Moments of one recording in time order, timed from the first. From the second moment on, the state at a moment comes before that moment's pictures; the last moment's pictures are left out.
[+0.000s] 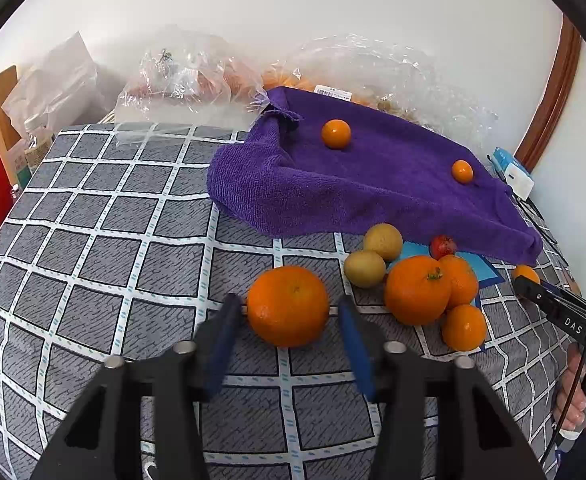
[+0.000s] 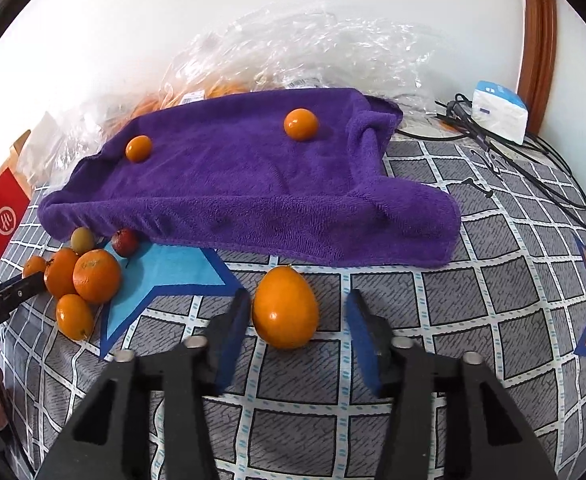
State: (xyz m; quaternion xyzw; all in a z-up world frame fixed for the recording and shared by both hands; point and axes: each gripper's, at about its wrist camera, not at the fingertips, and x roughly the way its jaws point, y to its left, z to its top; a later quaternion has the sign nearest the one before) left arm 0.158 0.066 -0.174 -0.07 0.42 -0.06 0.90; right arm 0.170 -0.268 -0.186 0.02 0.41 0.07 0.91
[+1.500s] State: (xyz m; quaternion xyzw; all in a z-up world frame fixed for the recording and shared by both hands) left arm 0.224 0.058 -0.037 -0.09 0.26 -0.06 0.96; right arm 0.249 -0.287 -0.068 0.06 0.29 0.04 0.96
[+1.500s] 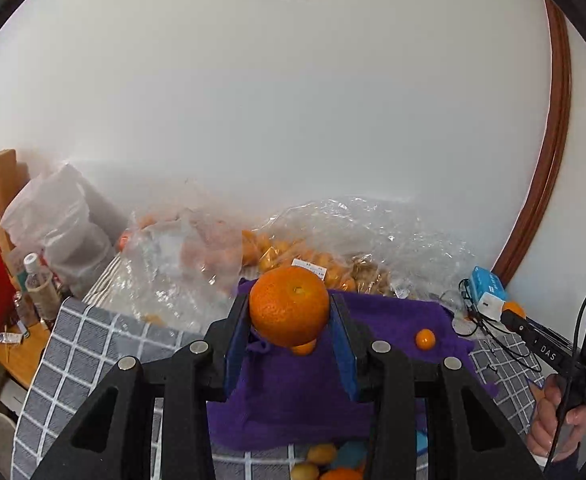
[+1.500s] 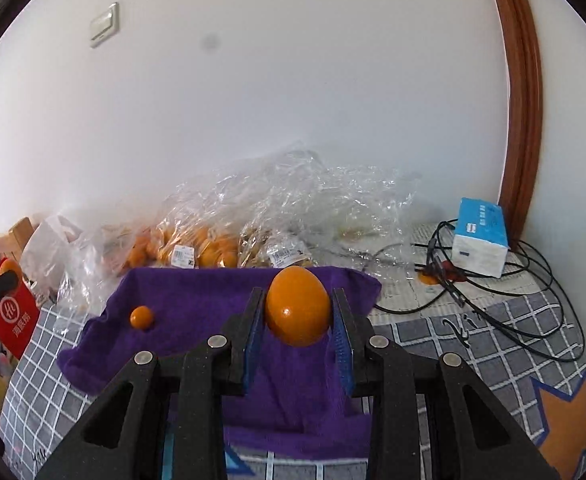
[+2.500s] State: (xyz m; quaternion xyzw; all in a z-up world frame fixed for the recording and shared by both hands) left arm 0.272 0.026 -0.130 -0.07 0.33 -0.06 0.94; right arm 0.300 -0.263 -0.171 0.03 0.39 0.06 0.92
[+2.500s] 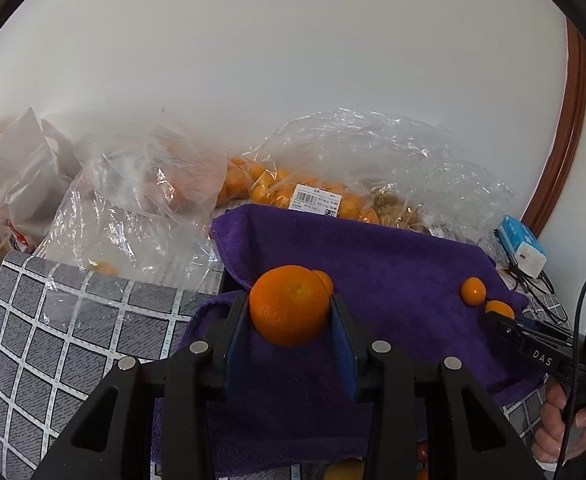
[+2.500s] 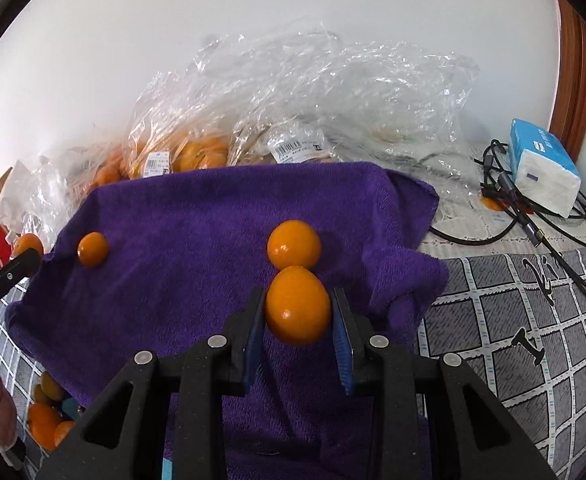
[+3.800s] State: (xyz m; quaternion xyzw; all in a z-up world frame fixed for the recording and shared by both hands) left arm 0.284 0.010 -0.160 -0.03 0.37 -0.05 0.93; right arm 0.280 -0.268 -0.163 0.04 0.36 0.06 0.93
